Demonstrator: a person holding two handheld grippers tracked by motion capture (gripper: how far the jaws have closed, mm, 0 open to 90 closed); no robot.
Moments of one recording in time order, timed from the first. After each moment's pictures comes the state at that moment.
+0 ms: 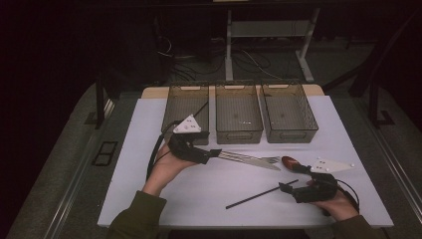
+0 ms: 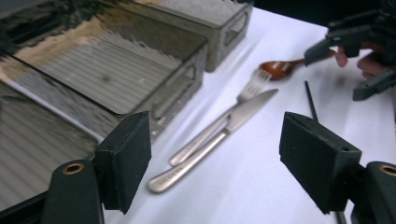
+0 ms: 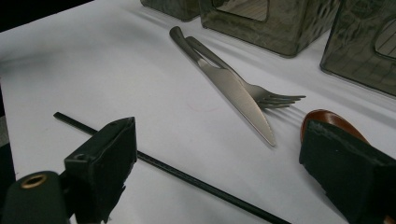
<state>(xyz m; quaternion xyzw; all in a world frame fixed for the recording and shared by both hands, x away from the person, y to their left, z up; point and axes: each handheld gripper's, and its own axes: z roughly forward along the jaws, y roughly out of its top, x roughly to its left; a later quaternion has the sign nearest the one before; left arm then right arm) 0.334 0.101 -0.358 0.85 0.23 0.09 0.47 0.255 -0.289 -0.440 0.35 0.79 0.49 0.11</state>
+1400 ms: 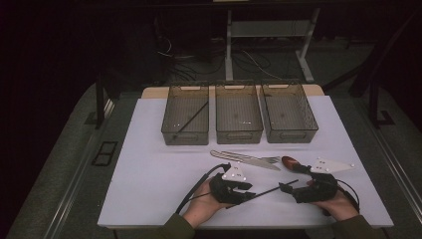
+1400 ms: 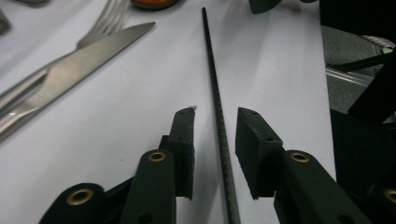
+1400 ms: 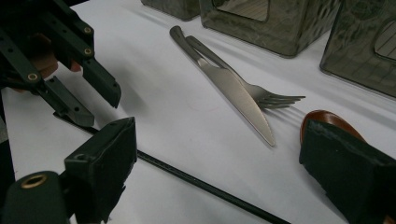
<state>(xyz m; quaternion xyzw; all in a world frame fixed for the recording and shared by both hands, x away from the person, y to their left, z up) 0.269 0.007 -0.442 0.89 0.14 0.00 0.43 0.254 -0.288 -0.440 0.35 0.79 0.49 0.11</state>
